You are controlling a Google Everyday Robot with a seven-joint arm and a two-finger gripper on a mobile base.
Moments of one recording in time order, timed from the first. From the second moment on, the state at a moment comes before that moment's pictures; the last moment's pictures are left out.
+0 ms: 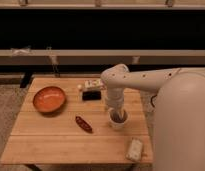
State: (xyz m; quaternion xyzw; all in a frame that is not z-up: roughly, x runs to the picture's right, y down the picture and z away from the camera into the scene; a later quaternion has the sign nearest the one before) arm 0.067 0.142 0.790 -0.24 0.34 0.73 0.54
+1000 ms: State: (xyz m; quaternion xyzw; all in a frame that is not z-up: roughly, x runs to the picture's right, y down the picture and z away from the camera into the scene) arm 0.051 0.119 0.786 -0.21 0.35 0.71 0.58
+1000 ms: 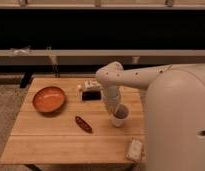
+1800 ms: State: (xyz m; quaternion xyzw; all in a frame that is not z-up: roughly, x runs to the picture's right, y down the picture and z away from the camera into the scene) arm -0.073 0.046 0.785 -0.22 0.27 0.61 0.71
